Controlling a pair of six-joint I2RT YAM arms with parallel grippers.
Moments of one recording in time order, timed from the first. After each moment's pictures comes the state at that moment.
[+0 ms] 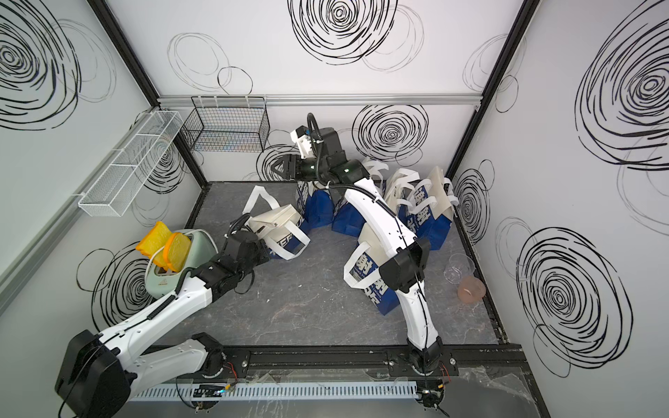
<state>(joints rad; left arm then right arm) -0.47 1.11 0.72 -0.32 -0.30 -0.76 0.62 2.16 2.48 -0.68 -0.56 0.61</state>
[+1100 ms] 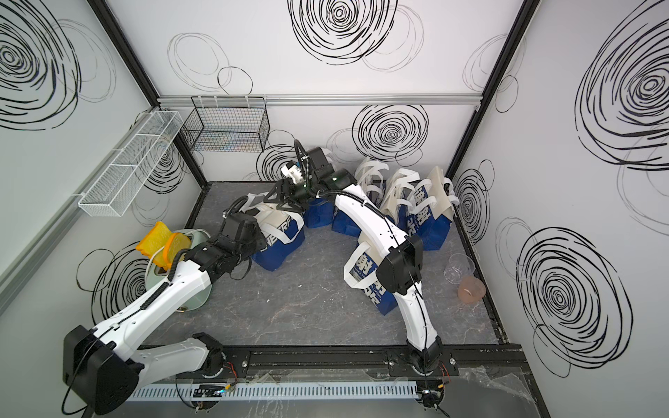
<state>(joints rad) -0.44 1.18 0.96 -0.58 -0.31 -0.85 0.70 2.16 2.32 -0.83 -0.79 0.83</state>
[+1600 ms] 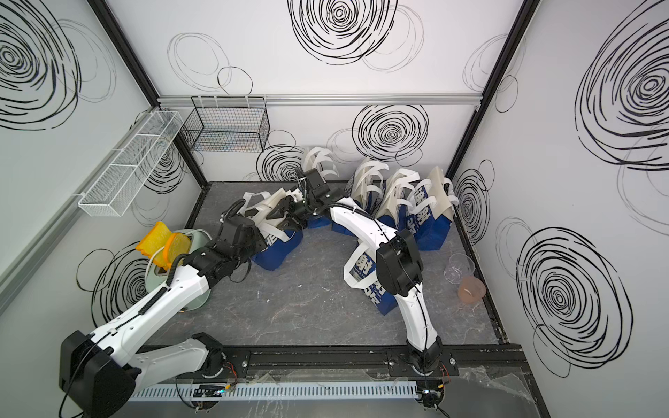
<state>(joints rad) -0.44 1.14 0.90 -0.51 -0.31 -0.86 0.70 2.12 1.96 -0.51 -0.84 1.15</state>
